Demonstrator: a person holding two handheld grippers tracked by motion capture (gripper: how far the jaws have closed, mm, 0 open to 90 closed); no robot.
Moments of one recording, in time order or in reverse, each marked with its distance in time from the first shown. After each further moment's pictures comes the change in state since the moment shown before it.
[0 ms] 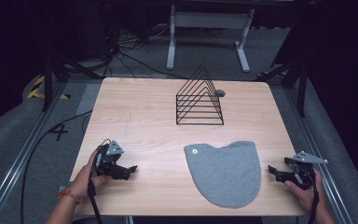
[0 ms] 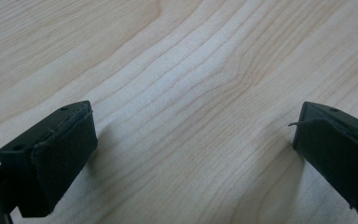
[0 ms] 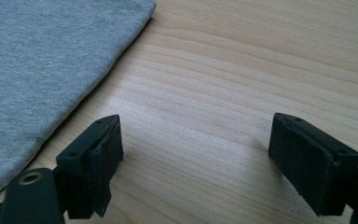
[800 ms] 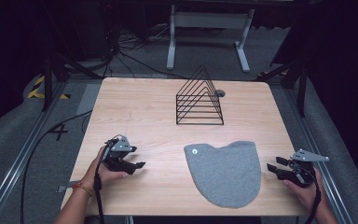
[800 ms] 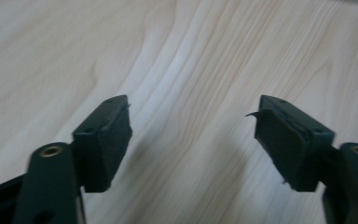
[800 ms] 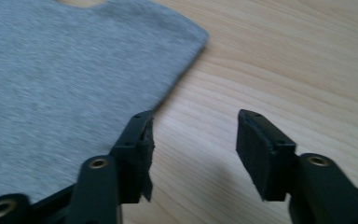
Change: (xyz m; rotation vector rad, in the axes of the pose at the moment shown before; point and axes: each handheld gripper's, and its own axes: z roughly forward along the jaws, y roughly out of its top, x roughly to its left) left arm -0.014 0.038 0.005 -0.082 -0.148 0.142; right arm 0.013 0.019 -0.012 -0.017 0.126 -0.079
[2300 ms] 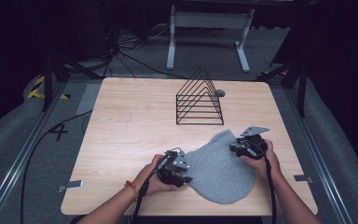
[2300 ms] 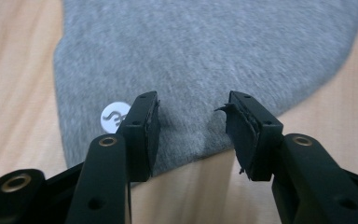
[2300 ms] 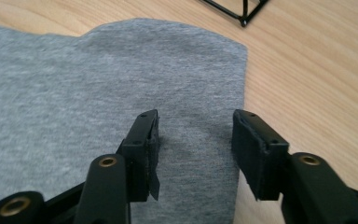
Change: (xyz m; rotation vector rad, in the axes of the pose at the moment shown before) left arm -0.108 0.071 0.087 0.126 -0.198 0.203; right arm 0.053 0.087 0.110 0.110 0.029 -0.177
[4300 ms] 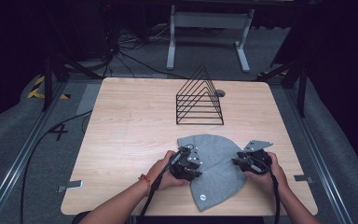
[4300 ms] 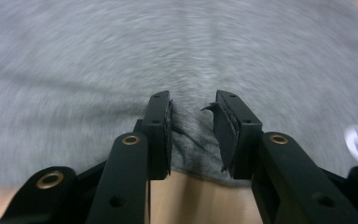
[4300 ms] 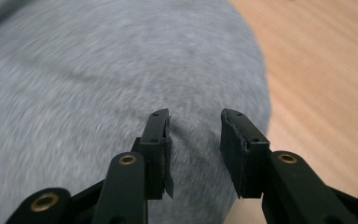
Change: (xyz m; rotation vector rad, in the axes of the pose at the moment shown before) left arm 0.001 0.033 0.024 0.031 -0.008 0.039; right arm 0.029 -0.024 -0.029 0.029 0.034 -0.079
